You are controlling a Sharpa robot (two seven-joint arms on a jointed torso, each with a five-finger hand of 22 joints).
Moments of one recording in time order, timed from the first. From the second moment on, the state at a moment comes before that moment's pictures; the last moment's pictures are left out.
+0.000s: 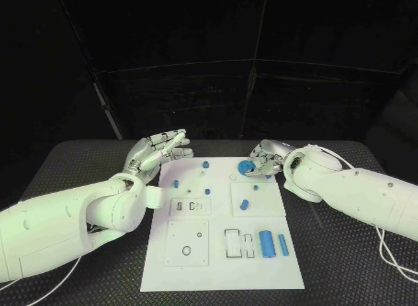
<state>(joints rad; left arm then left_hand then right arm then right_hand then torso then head) 1.20 -0.85 -0.09 1.59 0.08 -0.40 0.61 1.28 0.02 0.03 0.16 0.05 0.72 0.19 0.08 0.06 0.83 0.22 0.12 0.06 0.97 0.16 0.22 0.11 0.17 0.80 0.27 0.31 0.15 1.14 -0.68 0.12 1.28 -1.44 -0.19 -0.24 1.43 -0.12 0.00 0.28 0.22 0.86 0.18 0.12 0.07 1.22 0.09 1.19 1.02 1.46 0.01 1.50 1.31 0.12 1.24 0.11 1.34 1.02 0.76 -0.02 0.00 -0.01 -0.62</state>
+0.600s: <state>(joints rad) 1.20 -0.85 -0.09 1.59 0.08 -0.40 0.61 1.28 0.02 0.03 0.16 0.05 0.72 0.19 0.08 0.06 0.83 0.22 0.12 0.06 0.97 0.16 0.22 0.11 0.17 0.80 0.27 0.31 0.15 1.14 -0.65 0.12 1.25 -1.47 -0.19 -0.26 1.50 -0.05 0.05 0.23 0.20 0.91 0.17 0.16 0.07 1.29 0.08 1.29 1.14 1.46 0.01 1.52 1.31 0.12 1.25 0.11 1.35 1.04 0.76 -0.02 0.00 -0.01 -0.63</state>
